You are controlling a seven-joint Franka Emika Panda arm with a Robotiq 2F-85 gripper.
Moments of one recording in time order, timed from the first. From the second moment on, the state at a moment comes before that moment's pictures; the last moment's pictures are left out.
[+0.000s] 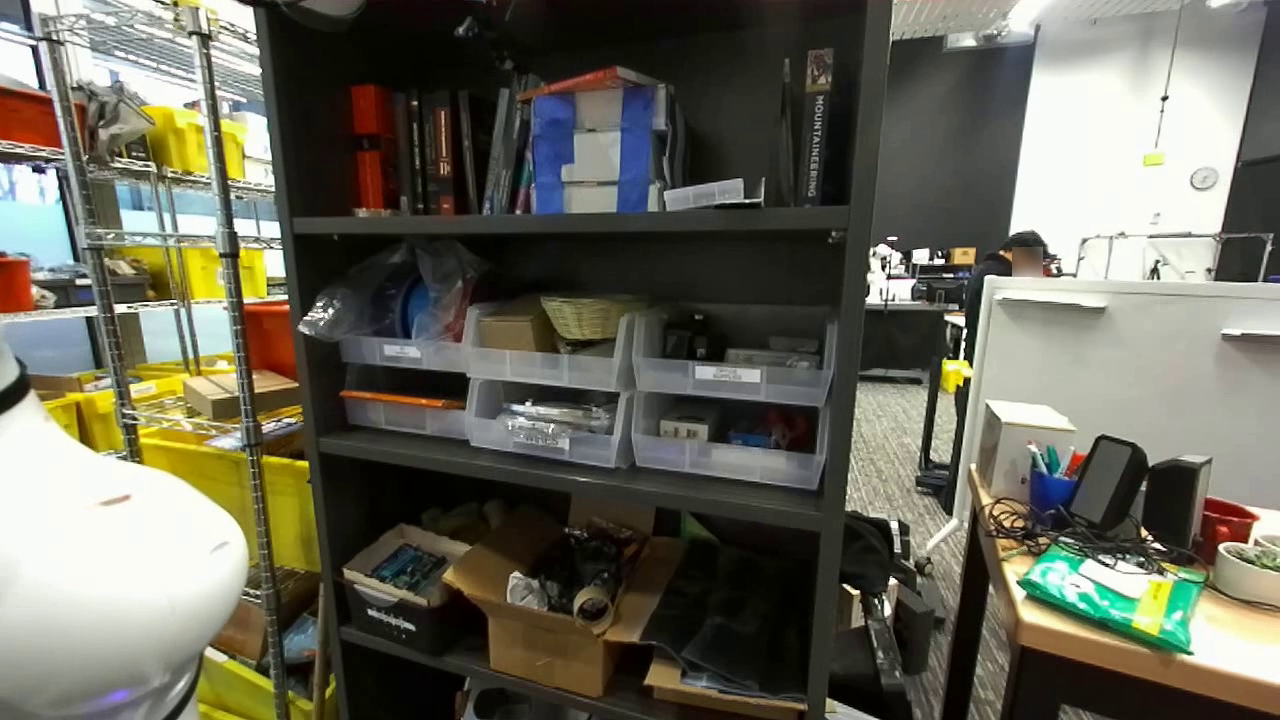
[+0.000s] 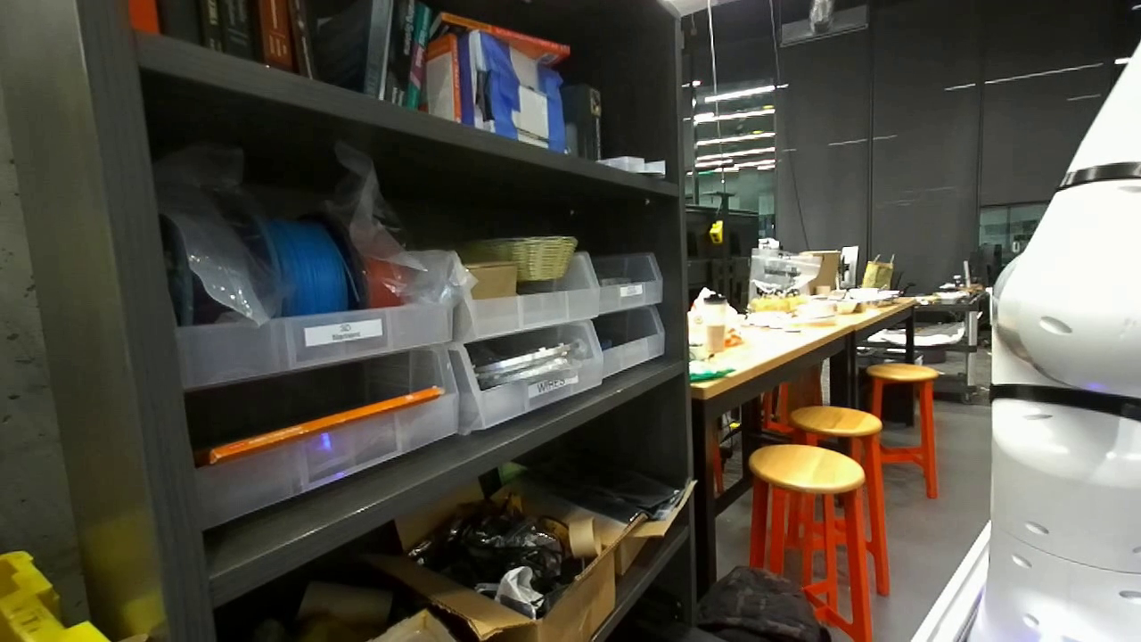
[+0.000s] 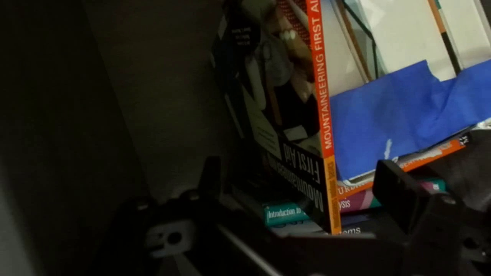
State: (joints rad) arm 0.18 -0.41 0.12 -1.74 -0.49 2.46 -0.75
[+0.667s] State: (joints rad) arm 0.38 -0.59 0.09 -1.78 0.03 2.22 -0.80
